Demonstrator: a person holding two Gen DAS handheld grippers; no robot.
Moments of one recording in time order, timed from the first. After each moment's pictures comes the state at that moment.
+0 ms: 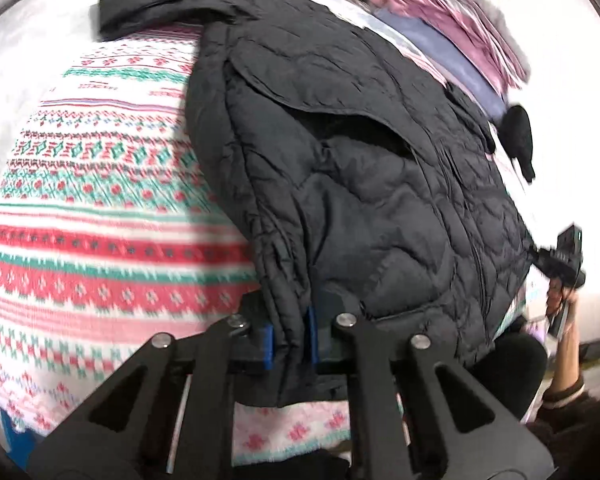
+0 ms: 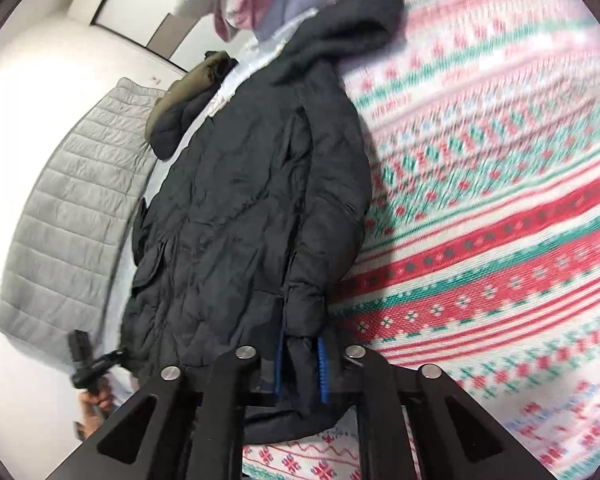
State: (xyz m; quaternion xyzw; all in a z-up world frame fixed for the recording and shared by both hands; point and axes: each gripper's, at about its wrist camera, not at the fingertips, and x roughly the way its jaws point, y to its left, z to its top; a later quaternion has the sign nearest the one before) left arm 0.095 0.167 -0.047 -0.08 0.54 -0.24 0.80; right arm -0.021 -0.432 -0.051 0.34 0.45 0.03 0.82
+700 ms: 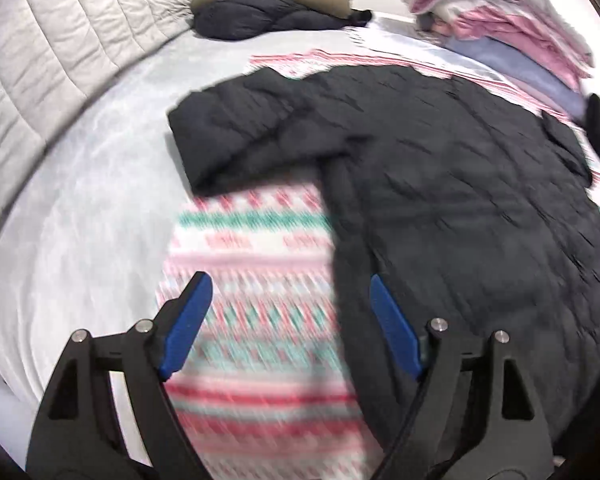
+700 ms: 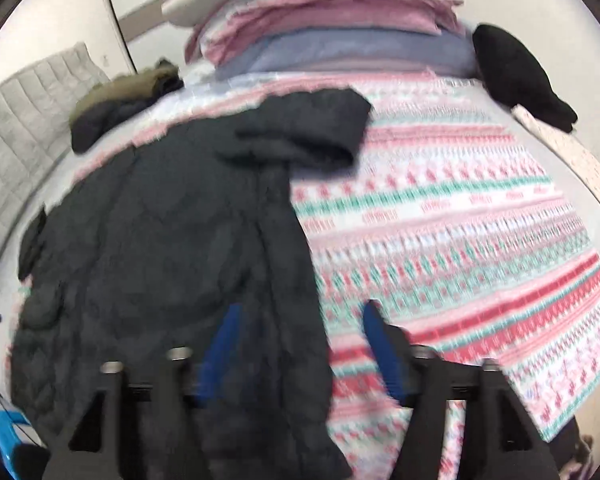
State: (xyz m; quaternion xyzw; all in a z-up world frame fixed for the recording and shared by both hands) left arm 0.193 0.192 0.001 0.07 0.46 -0.07 0.88; right arm 0.029 -0.425 0.026 0.15 0.42 -0.14 0.89
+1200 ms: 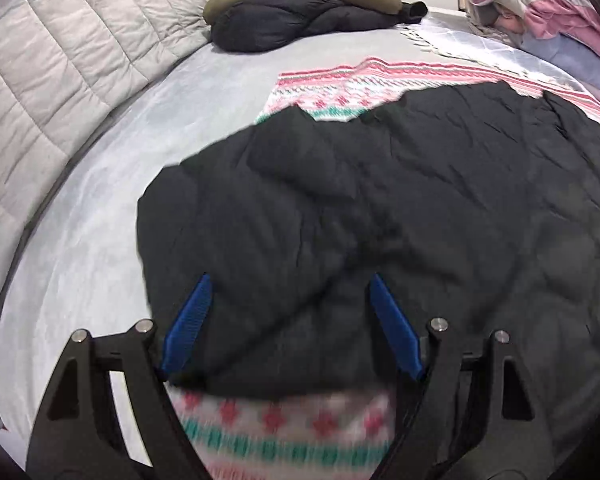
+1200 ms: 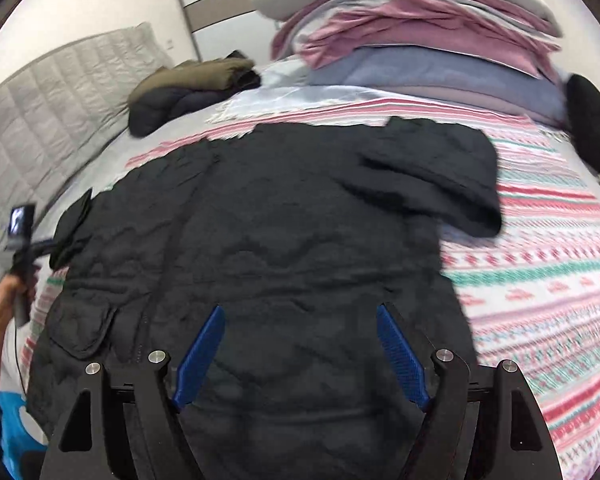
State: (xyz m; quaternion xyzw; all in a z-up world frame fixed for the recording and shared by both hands) left arm 0.352 0.156 -0.044 0.12 0.43 0.02 0.89; right arm 0.132 -0.322 0.011 0.09 0.43 -0.03 0.90
